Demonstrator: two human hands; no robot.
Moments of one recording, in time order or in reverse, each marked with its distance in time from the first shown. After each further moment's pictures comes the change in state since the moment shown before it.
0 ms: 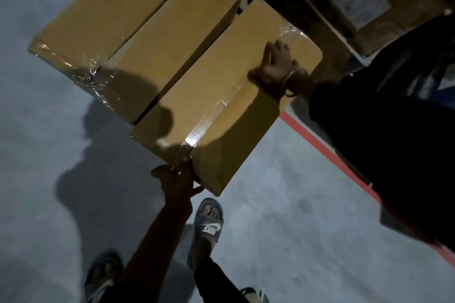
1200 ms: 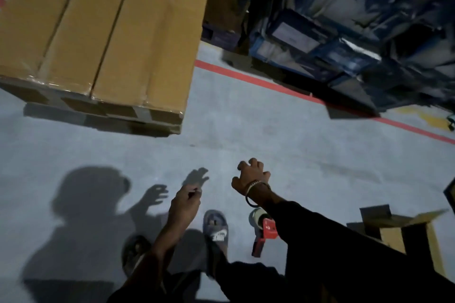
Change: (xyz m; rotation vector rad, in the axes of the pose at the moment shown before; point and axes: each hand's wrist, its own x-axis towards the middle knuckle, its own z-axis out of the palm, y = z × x) left_hand -0.133 -0.138 -0.172 1.003 -0.574 0.103; right_hand -0.536 0.023 0.192 0.105 -0.250 0.566
